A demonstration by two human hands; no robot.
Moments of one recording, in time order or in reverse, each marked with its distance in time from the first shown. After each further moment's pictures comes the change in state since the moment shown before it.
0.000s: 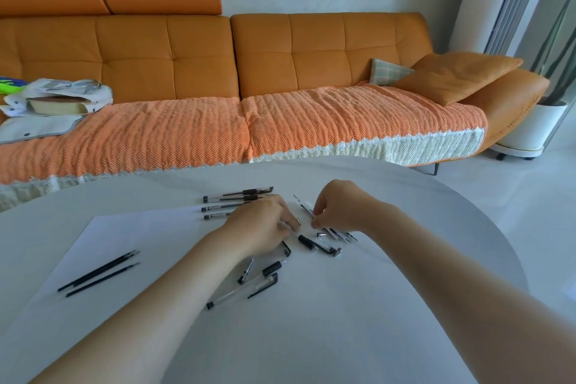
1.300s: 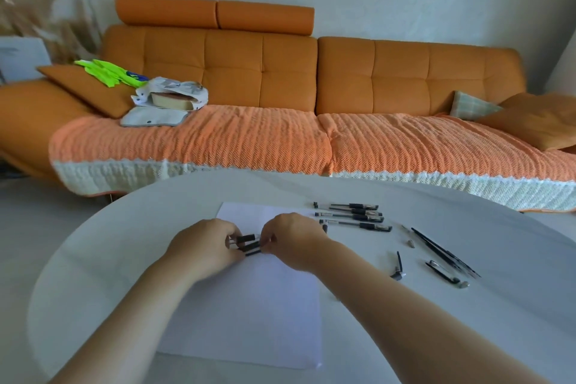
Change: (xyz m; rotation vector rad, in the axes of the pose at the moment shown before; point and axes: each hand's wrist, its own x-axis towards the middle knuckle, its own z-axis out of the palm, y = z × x) left_hand -0.189 -0.178 -0.071 0.024 0.173 -0.540; right_hand 0.007 -0.246 0.114 -0.148 -0.054 -0.488
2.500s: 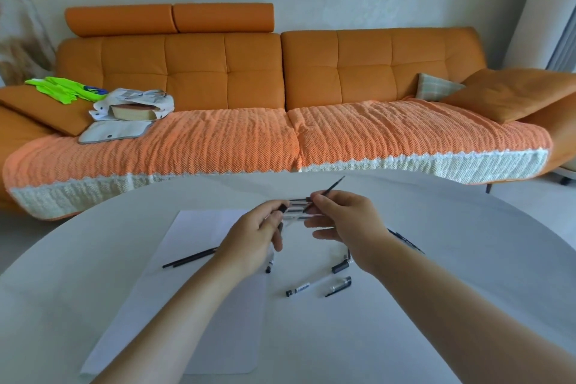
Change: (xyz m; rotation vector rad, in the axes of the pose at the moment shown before) left_hand 0.003 0.142 0.039 -0.735 0.002 0.206; right_hand -0.106 0.100 -0.053 1.396 0.464 0.407
